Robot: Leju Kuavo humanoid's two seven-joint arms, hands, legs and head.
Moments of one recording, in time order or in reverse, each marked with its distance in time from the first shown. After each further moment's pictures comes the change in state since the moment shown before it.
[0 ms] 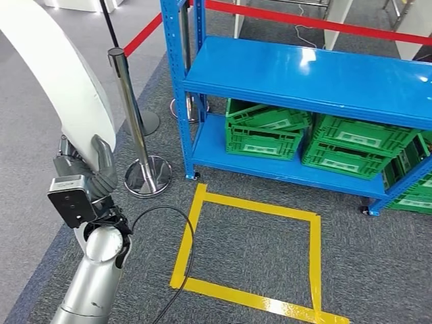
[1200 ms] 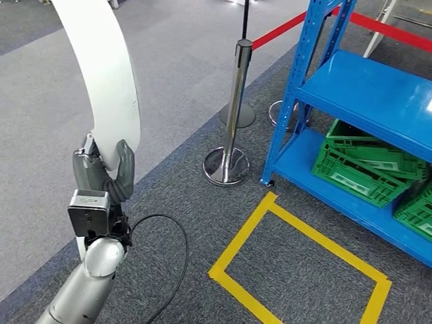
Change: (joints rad) left arm -0.024 0.161 -0.229 -0.088 -0.050 0.001 0.115; right arm 0.000 0.028 -0.018 0.000 -0.018 -0.020 -0.004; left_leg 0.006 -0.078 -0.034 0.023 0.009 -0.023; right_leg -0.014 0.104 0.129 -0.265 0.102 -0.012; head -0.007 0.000
